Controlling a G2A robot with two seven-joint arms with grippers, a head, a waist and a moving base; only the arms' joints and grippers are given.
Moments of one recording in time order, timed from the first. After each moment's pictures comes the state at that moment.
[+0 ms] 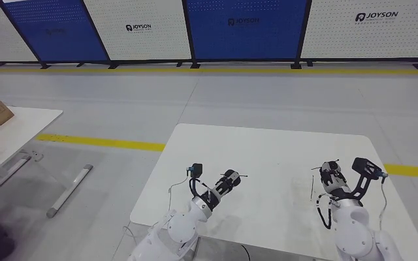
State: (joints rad) left arm 1.58 -1.22 -1.13 -1.75 0.10 -0.09 -0.09; right arm -1.55 -1.27 1.40 -1.90 -0.73 0.34 0.28
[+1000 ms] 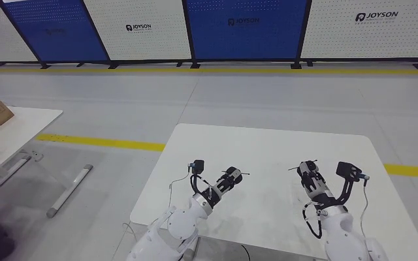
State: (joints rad) left arm 1.56 -1.22 -1.14 -1.76 0.11 -0.08 -0.12; right arm -1.60 -1.28 1.33 -1.96 -0.61 0.15 0.23
